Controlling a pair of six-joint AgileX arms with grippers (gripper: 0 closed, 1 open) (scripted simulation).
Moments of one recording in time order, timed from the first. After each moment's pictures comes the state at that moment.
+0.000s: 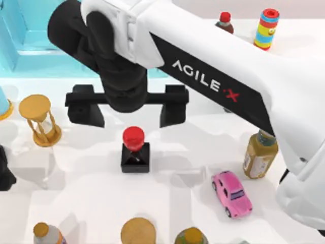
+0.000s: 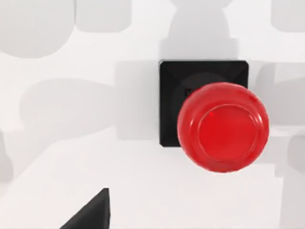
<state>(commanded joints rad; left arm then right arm) 0.00 0.00 0.00 0.00 0.00 0.00 0.92 2.46 2.54 -1.53 0.17 0.93</state>
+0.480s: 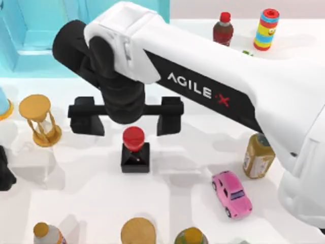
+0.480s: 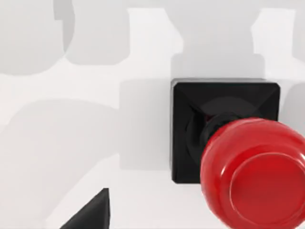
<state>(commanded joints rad) 0.00 0.00 0.00 0.00 0.00 0.00 0.90 2.46 2.37 -1.36 0.17 0.92</state>
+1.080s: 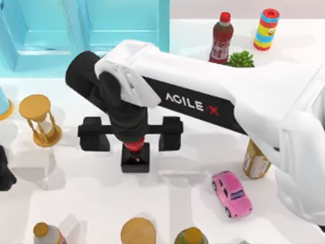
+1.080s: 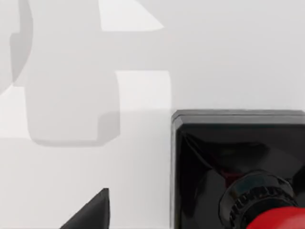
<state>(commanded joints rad) 0.00 0.00 0.00 0.00 0.00 0.00 0.89 2.46 2.15 -1.13 0.16 0.90</state>
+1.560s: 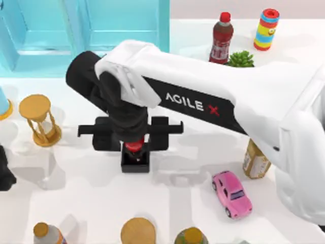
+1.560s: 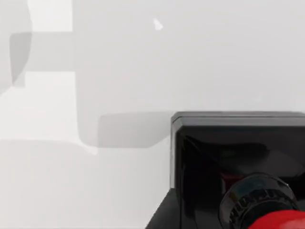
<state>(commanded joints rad) 0.00 0.00 0.00 0.00 0.00 0.00 0.89 2.46 2.15 -1.13 0.16 0.90</state>
